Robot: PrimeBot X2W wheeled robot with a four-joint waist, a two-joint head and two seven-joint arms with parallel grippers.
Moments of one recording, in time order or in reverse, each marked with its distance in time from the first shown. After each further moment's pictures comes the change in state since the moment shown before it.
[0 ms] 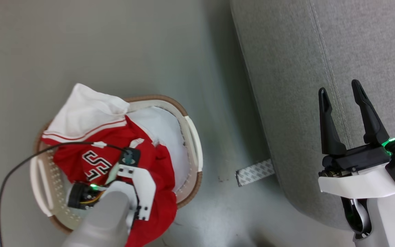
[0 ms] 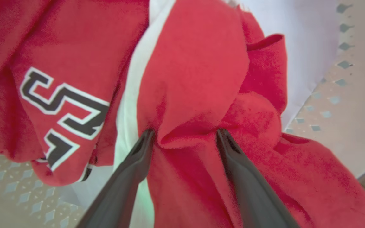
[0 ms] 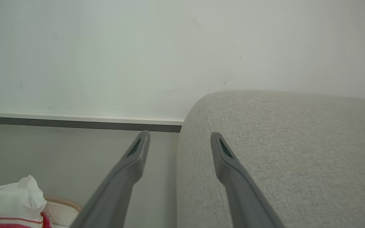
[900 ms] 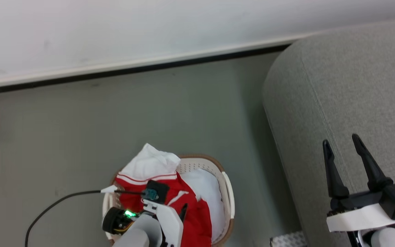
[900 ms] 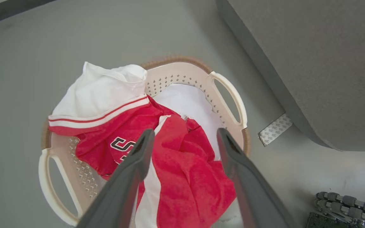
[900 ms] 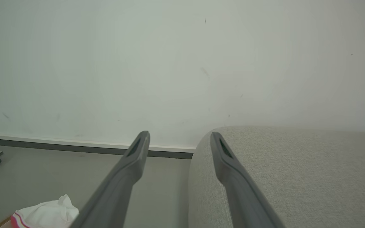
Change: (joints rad) left arm 0.307 -0.028 0.175 -0.372 0.136 -0.207 -0.130; right arm 0.182 -0.035 -0.046 0.098 -0.053 0.000 0.000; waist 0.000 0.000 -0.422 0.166
